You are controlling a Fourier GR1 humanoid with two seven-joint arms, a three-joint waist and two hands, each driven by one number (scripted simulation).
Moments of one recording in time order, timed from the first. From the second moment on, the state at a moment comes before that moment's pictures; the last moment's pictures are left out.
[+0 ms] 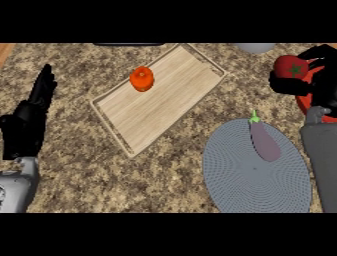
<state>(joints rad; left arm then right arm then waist) -0.22 0.29 -0.03 -1.61 -0.11 0.20 0.19 -0.54 -0.25 -0.11 -1.36 0.79 -0.43 0.57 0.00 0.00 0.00</state>
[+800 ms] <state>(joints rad) -0.22 0.27 -0.02 -1.61 -0.11 0.16 0.18 -0.64 -0.57 -0.34 -0.69 0.78 -0.63 0.15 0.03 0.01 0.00</state>
